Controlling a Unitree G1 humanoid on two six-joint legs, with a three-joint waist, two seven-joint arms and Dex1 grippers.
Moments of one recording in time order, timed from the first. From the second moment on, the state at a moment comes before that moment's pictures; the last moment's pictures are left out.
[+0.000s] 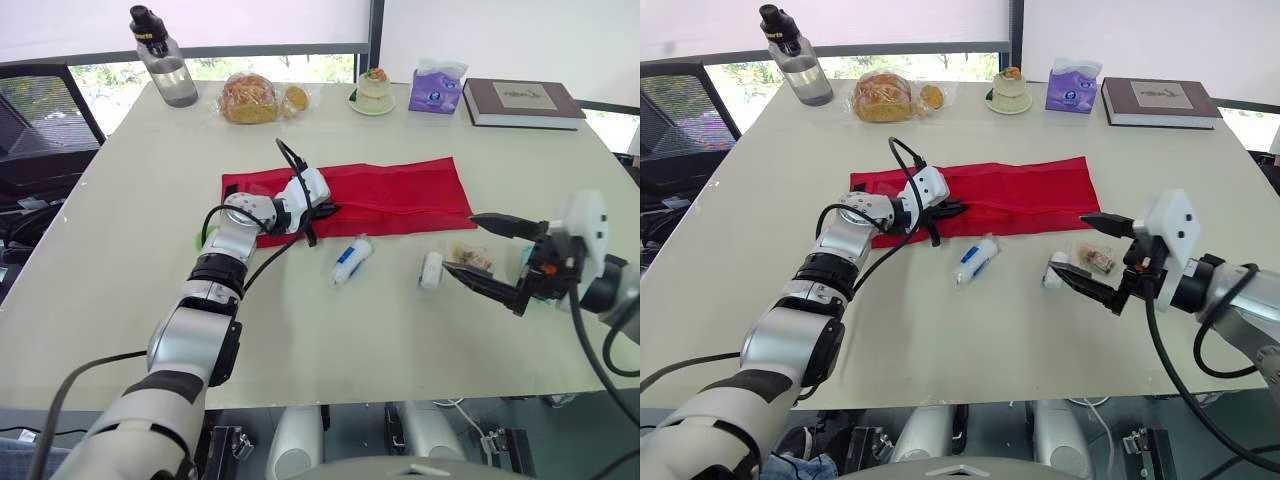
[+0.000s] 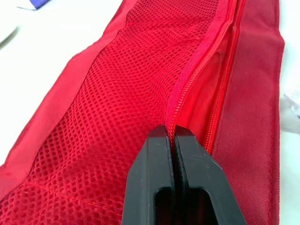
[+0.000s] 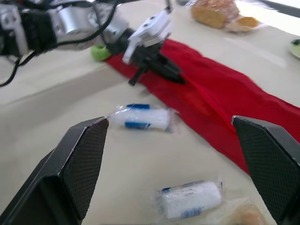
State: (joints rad) left arm -0.93 0.39 -0.12 0.88 0.11 -0.13 -0.94; right arm -0.13 -0.90 -0.23 -0.69 0.86 0.70 0.67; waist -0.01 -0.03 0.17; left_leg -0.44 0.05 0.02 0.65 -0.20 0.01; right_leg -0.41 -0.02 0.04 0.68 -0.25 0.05
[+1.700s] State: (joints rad) left arm -0.78 0.38 -0.13 0.67 0.09 0.01 -0.83; right arm -0.95 -0.41 0.49 0.51 -0.07 0.03 1.37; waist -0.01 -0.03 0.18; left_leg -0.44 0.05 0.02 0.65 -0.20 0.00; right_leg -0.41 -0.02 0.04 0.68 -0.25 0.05
